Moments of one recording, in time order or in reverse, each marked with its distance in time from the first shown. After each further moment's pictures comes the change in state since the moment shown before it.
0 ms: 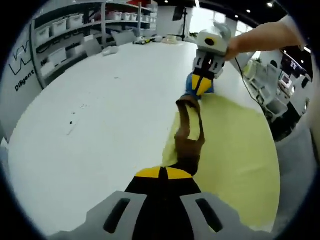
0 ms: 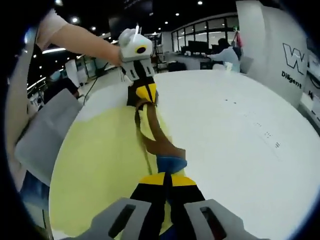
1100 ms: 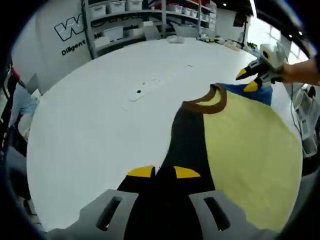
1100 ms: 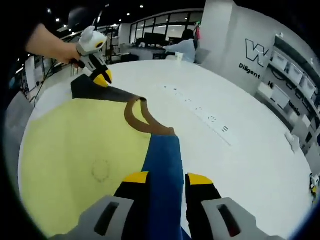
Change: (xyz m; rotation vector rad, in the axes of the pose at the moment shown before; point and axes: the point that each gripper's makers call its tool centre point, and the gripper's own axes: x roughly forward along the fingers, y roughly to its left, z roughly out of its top) left arm -0.016 0.096 -0.065 -0.294 0.112 0.334; right arm -0.011 -0.097 -0.036 0.091 0.100 -0.399
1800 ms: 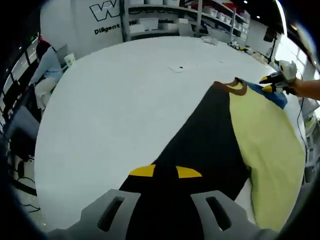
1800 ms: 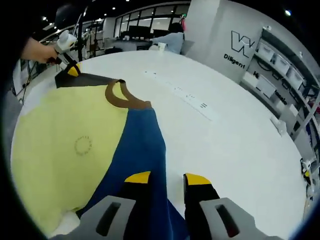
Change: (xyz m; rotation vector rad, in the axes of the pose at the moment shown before) left arm -0.071 0.034 -0.072 -0.239 -0.055 0.188; right arm -0.014 -0.025 -0.034 0.038 0.063 -0.125
